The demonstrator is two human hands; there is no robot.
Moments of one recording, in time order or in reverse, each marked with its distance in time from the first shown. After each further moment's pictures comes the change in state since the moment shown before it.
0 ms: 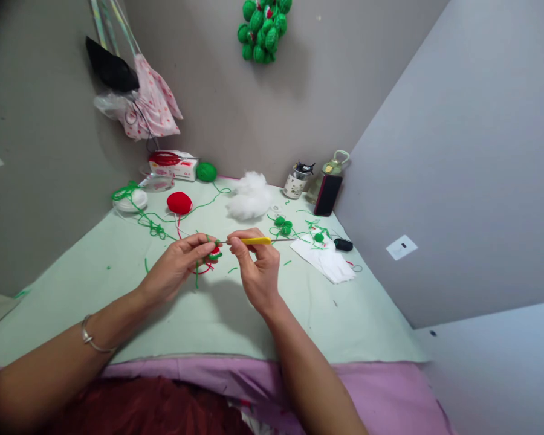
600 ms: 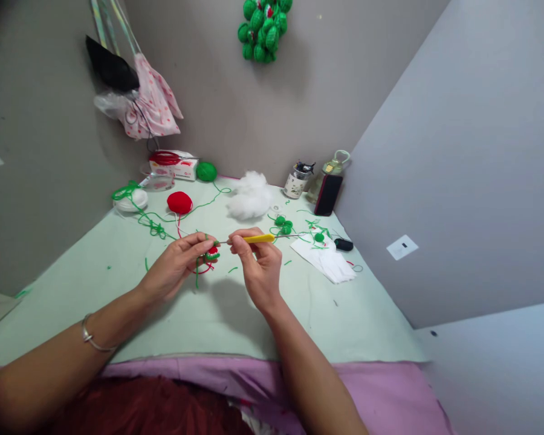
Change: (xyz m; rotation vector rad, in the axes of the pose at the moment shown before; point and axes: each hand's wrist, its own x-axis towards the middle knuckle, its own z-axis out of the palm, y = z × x) left_hand 0.000 0.000 0.000 -0.019 -0.020 0.005; right_hand 0.002 -0.005 0.001 0.085 0.019 0.091
